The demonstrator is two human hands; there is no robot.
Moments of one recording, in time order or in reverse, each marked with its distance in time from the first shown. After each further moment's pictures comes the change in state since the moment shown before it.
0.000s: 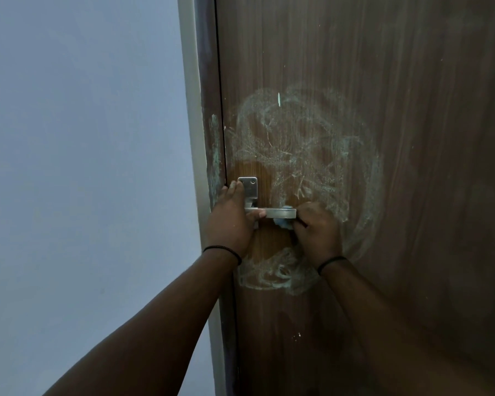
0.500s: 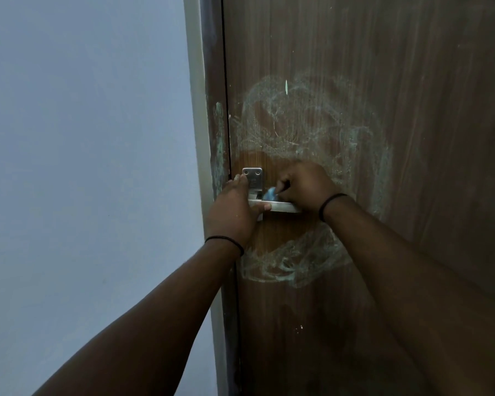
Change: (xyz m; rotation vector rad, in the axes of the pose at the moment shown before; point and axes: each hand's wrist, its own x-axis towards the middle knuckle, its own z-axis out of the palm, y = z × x) left_hand 0.002 -0.001 -0.004 0.019 0.019 0.034; right_hand 0.089 -0.042 -0.018 -0.219 -0.534 -0.113
